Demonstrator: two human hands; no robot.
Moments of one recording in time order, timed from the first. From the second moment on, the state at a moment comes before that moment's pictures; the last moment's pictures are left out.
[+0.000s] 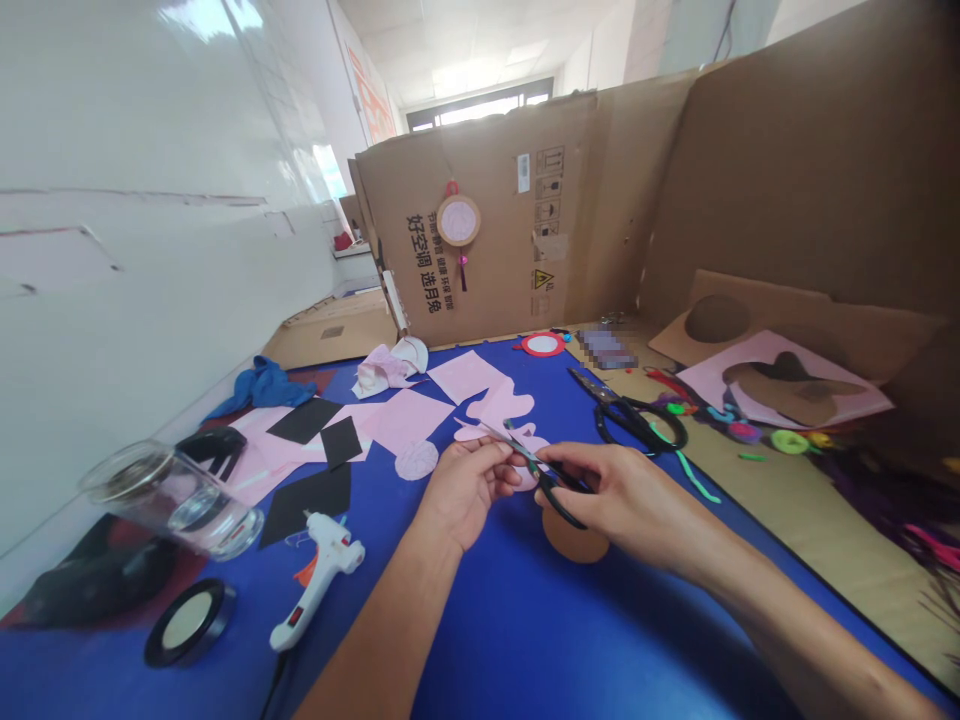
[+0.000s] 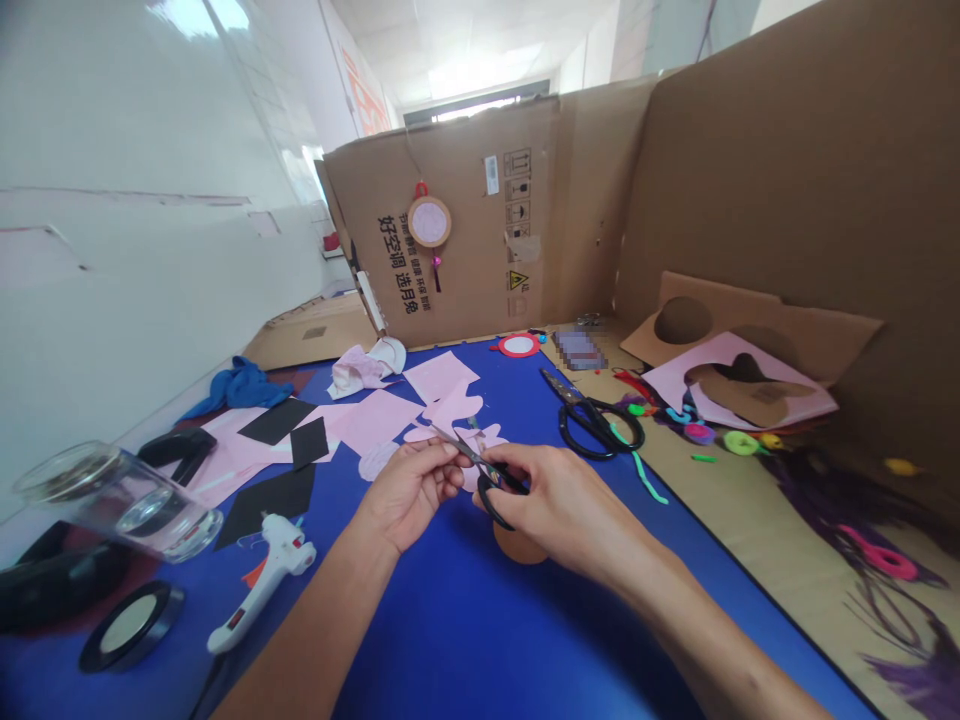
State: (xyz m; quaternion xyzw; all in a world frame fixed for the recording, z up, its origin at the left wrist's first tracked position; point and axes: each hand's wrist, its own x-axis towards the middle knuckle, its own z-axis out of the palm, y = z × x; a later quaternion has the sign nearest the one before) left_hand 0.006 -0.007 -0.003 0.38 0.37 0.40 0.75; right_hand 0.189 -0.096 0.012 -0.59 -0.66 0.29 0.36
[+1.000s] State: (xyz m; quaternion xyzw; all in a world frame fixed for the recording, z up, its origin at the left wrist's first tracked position) left_hand 0.005 -0.007 -0.004 0.40 0.36 0.40 0.74; right_hand 0.187 -0.095 0.004 -0.60 -0.66 0.30 0.35
